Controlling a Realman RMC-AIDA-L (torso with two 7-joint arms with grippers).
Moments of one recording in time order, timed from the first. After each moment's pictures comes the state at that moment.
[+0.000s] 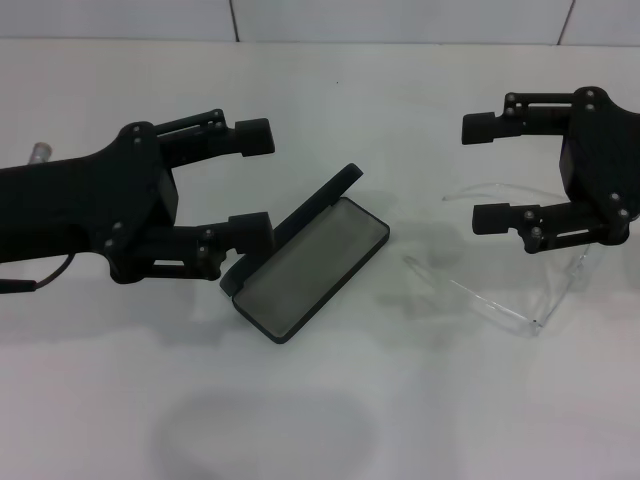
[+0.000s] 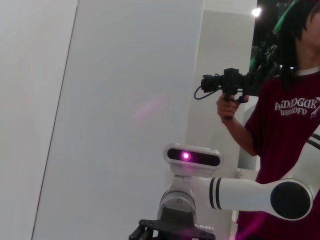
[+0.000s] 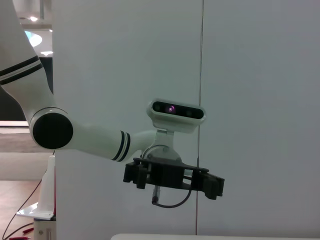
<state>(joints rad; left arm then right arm) -0.42 -2.00 0.97 0.76 1.43 1.98 -1.41 0.56 2.01 -0.86 -0.94 -1.67 -1.93 1.37</state>
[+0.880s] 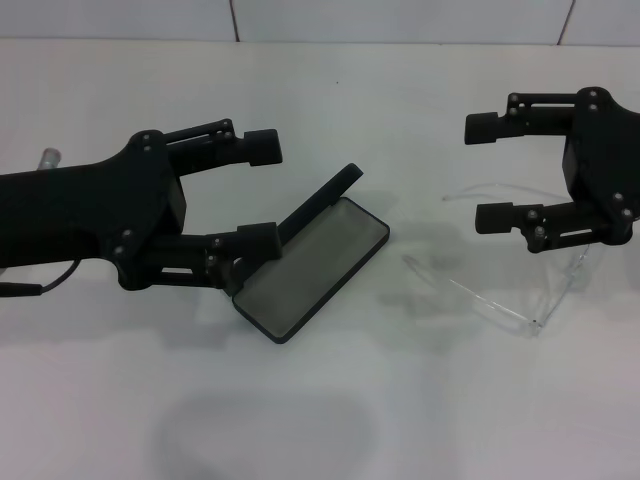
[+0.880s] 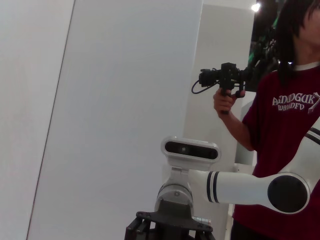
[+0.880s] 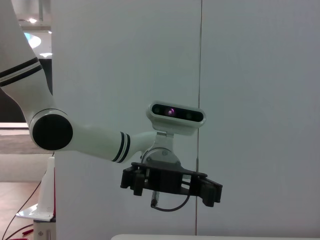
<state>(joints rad) -0.43 -2.00 0.97 0.76 1.46 1.98 -1.41 0.56 2.01 -0.86 -0.93 -1.67 -1.93 1.37</state>
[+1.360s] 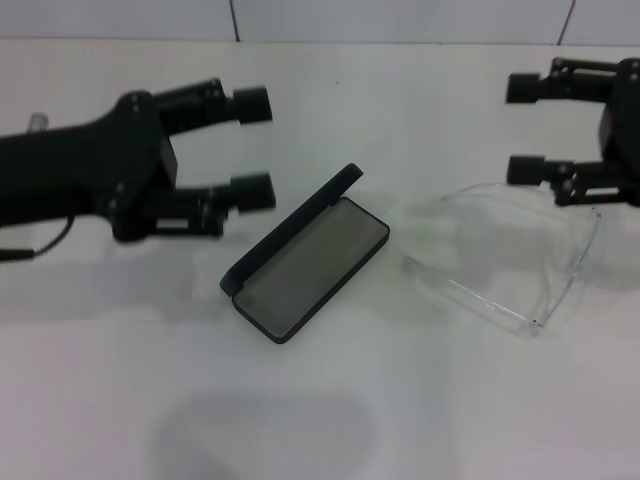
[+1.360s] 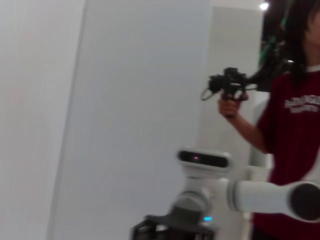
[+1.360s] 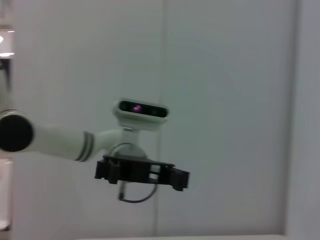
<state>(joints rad) -0.45 -2.00 0.93 0.78 1.45 1.96 -1.44 0.53 2.00 -0.78 -0.93 -1.67 -1.90 1.37</state>
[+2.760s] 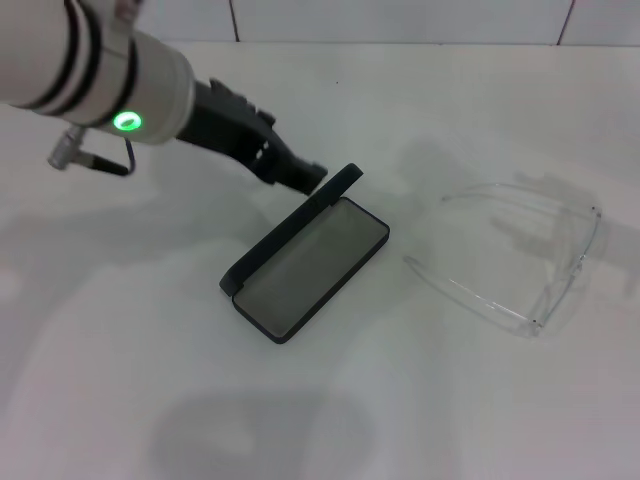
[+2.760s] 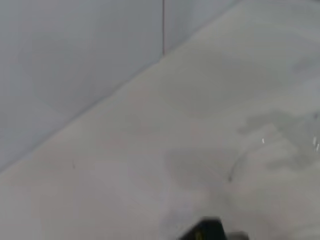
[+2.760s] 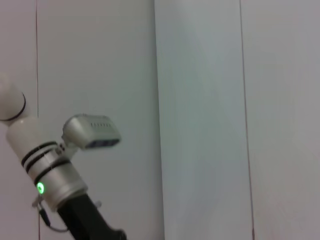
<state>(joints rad) -0.55 -2.09 1.47 1.64 2.50 1.46 -2.62 0.40 1.98 -0.52 -0.87 -1.64 -1.86 1.33</state>
